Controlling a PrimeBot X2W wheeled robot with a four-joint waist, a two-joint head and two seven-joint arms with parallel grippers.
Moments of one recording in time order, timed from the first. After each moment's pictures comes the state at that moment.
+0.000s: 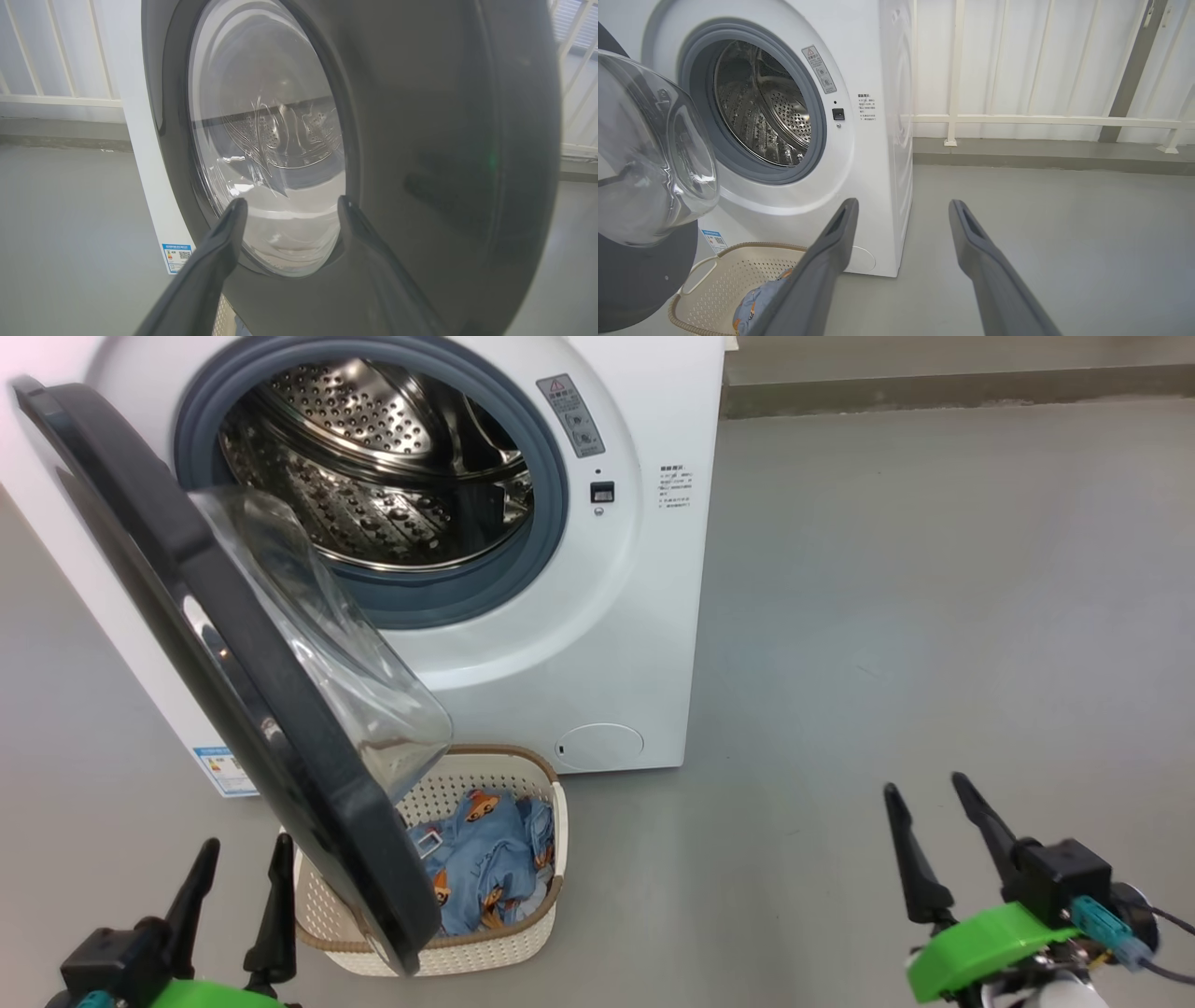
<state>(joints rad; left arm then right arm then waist) -0.03 0.17 -0.05 0.20 -0.37 -0.13 -0.26 -0.12 -0.06 -0.04 0.27 0.10 0.12 -0.25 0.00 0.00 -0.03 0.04</state>
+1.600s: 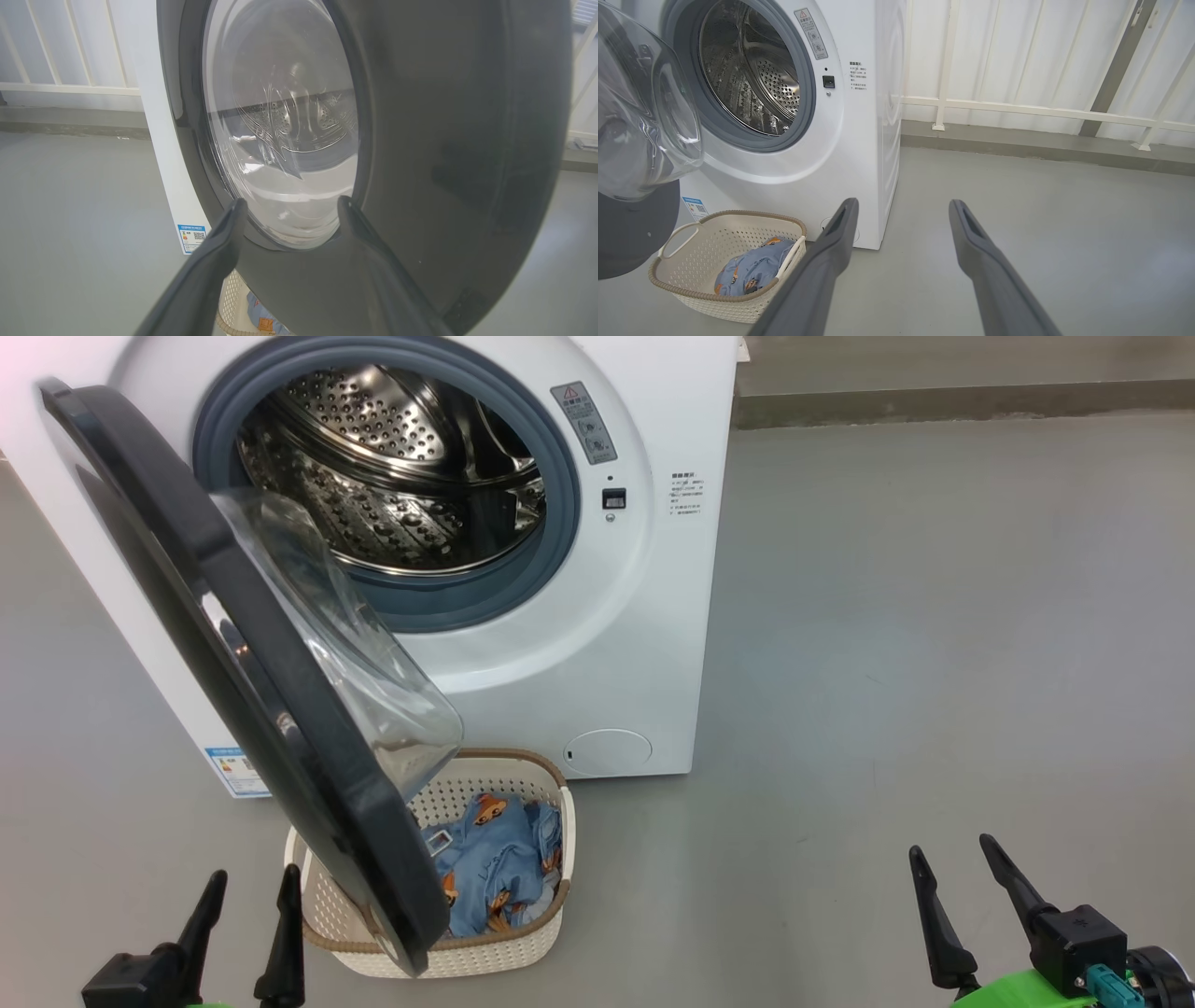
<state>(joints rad) 0.01 0.14 -0.04 0.22 -0.32 -0.13 -0.26 0.02 -0.04 -0.10 0.18 0.00 0.12 -0.25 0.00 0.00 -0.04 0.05</state>
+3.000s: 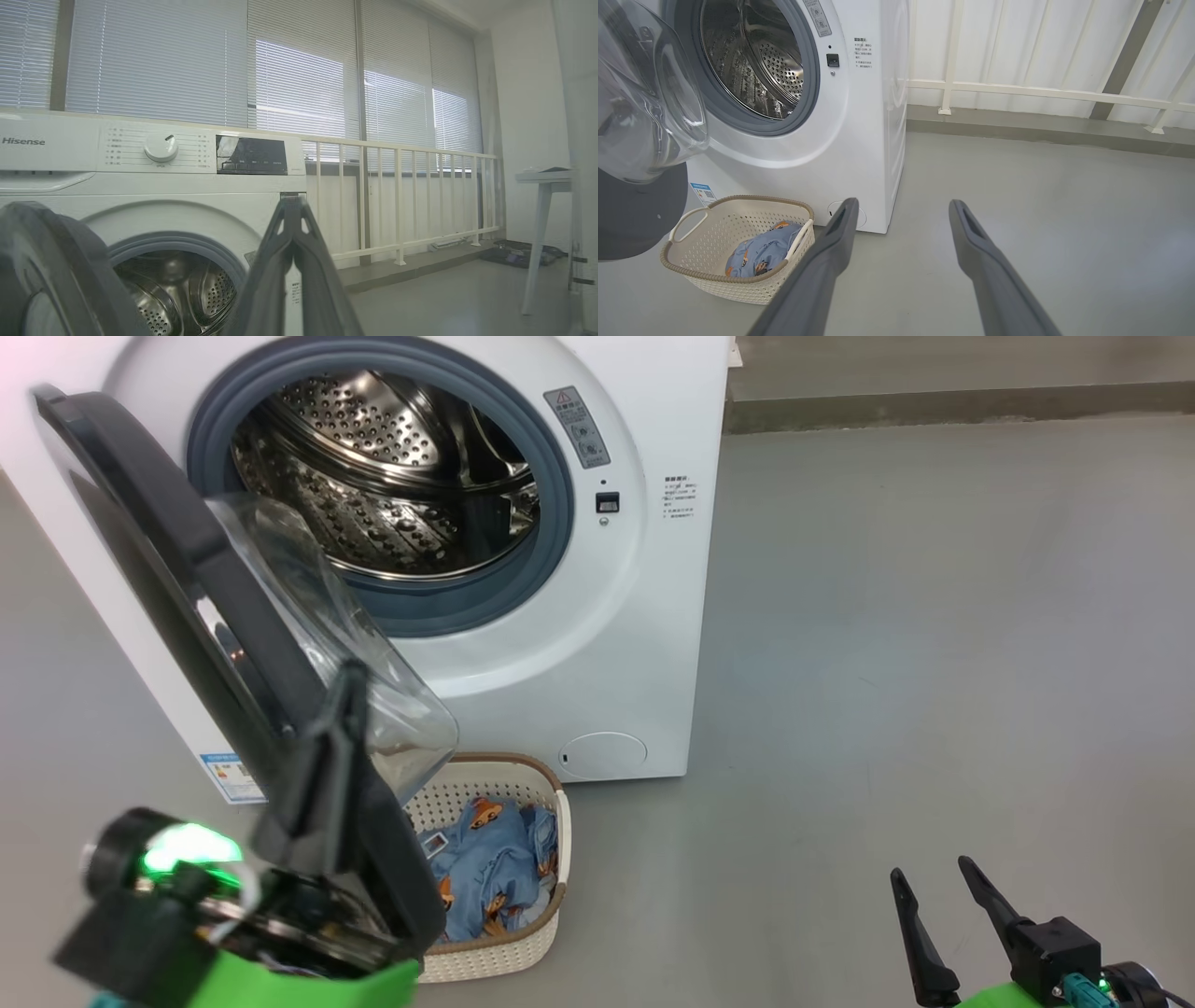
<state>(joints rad) -0.11 0.16 -0.21 -0.36 -0.34 -0.13 -0.26 0.02 -0.04 -0.07 0.24 0.01 0.12 -0.25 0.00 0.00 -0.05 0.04</state>
